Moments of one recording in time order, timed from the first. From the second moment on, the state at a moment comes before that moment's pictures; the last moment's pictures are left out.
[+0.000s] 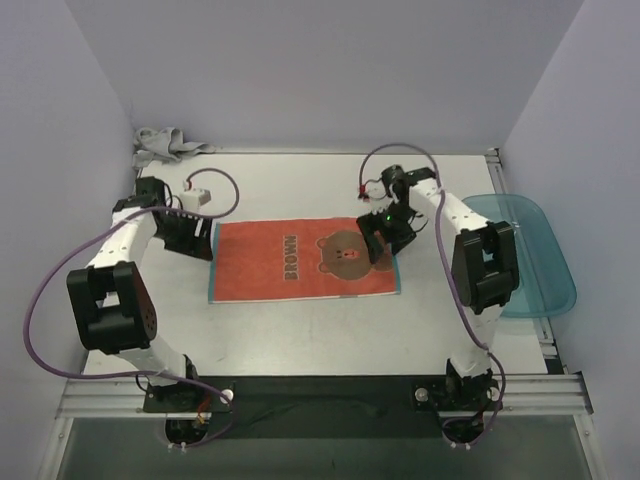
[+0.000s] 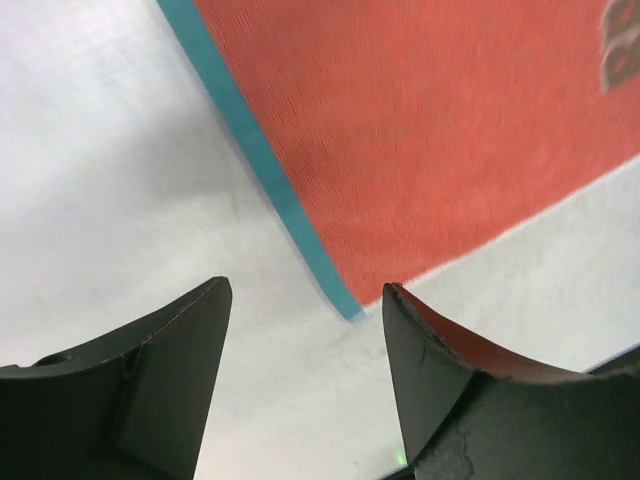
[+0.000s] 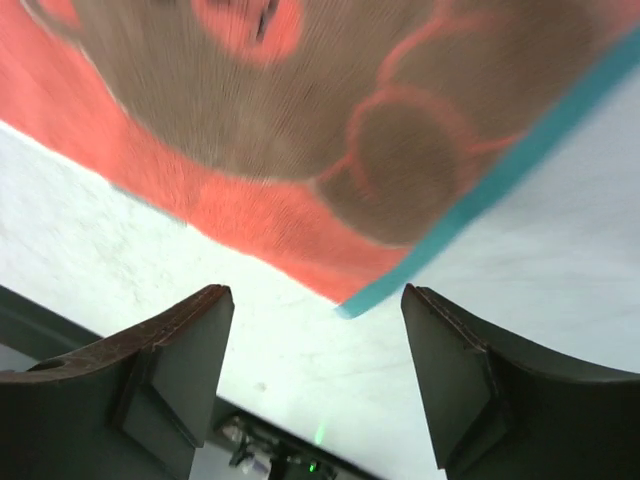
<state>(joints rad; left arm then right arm) 0.15 1.63 1.16 -0.87 0.40 0.44 0.36 1.95 1.48 -1.06 -0.23 -0.21</state>
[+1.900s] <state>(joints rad) 0.08 2.22 1.74 -0.72 0.36 0.22 0.19 2.50 2.22 -1.03 -0.20 -0.09</state>
